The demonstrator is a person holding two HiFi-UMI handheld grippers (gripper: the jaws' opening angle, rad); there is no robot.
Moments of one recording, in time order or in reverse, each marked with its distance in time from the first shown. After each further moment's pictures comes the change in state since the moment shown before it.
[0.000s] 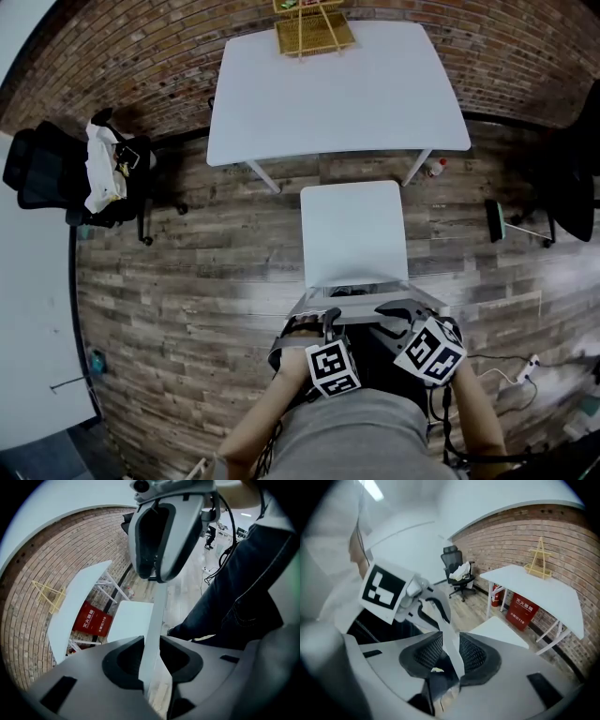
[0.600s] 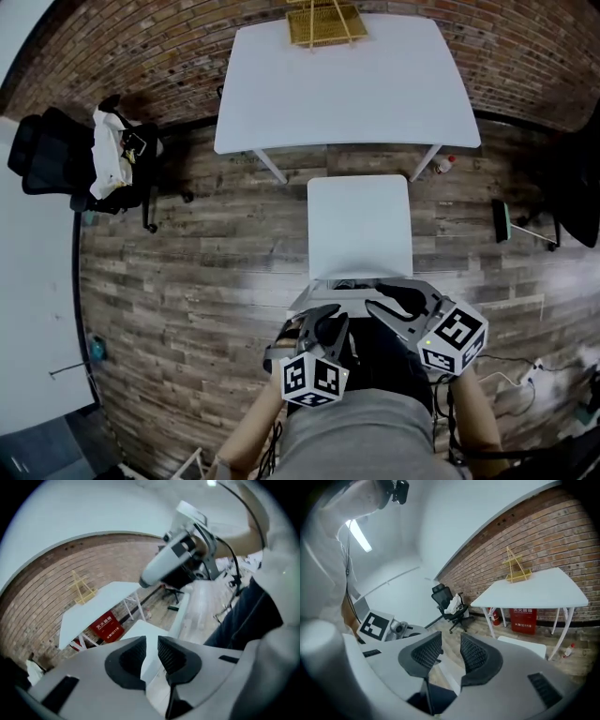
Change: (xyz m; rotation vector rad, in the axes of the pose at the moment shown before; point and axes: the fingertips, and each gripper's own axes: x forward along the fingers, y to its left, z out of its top) left arm -0.060 0.029 0.014 -0.354 -0.349 0.148; right arm -0.035 -0.023 0.065 0.291 -0.420 0.056
